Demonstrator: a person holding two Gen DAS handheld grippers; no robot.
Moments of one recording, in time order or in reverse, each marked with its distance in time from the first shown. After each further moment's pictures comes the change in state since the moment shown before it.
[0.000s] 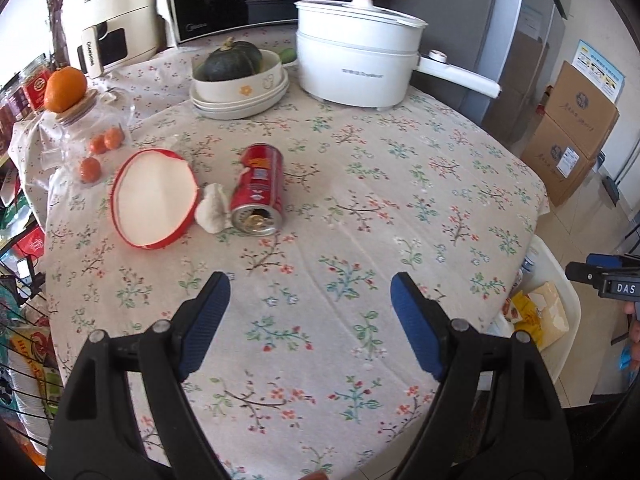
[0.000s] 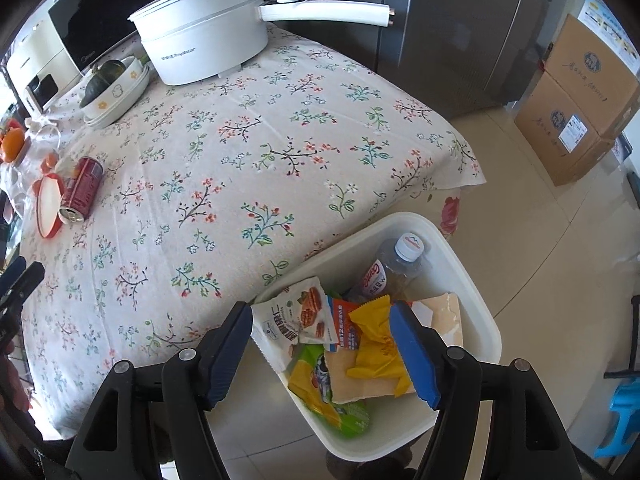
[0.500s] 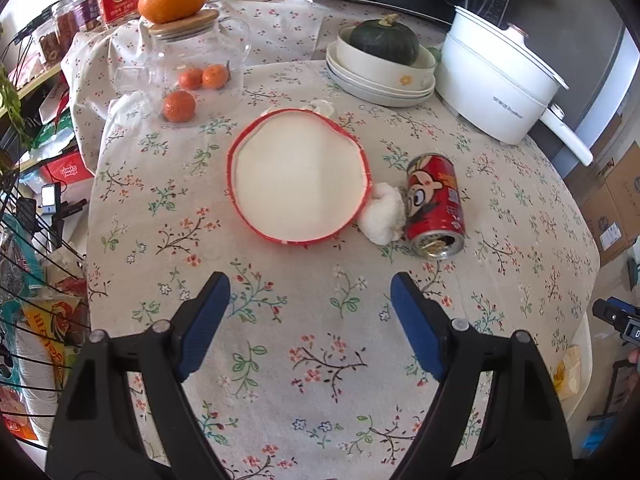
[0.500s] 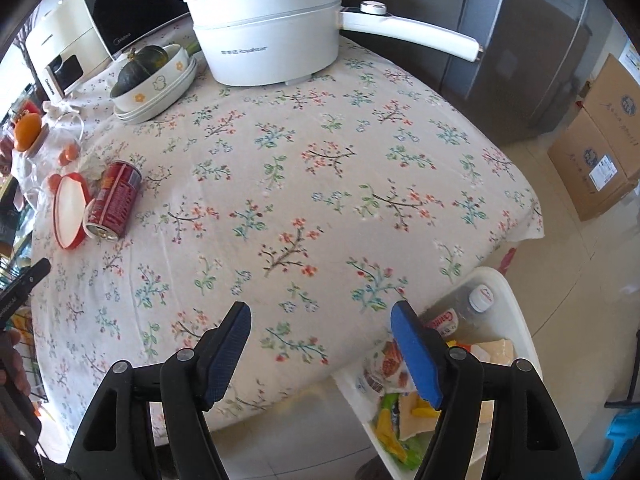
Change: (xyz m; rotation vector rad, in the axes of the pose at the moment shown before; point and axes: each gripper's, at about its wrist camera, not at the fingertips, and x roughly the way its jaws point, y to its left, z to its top) left arm 0.032 0.130 0.009 -0.272 0.080 0.093; right arm 0.021 0.097 0.049 -0.082 -0.014 0.055
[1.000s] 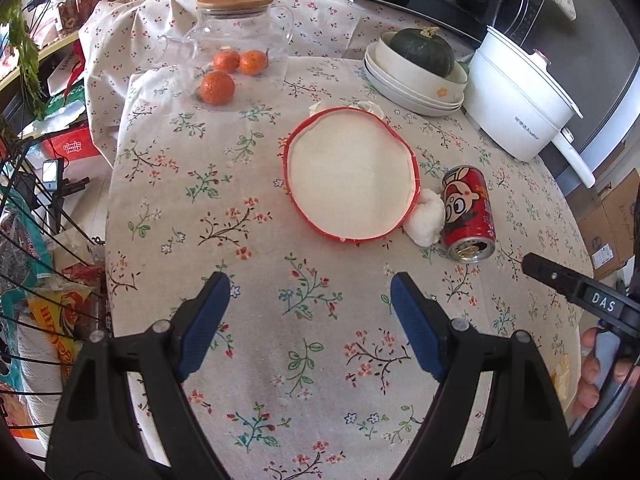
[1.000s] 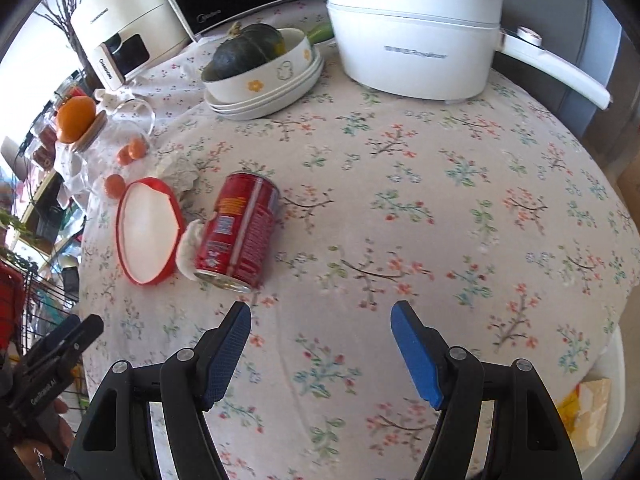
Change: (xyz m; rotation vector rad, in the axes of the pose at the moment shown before) left arm -0.001 0.047 0.001 -0.072 0.026 -0.037; right arm 0.048 0.149 0.036 -0.049 -0.041 0.212
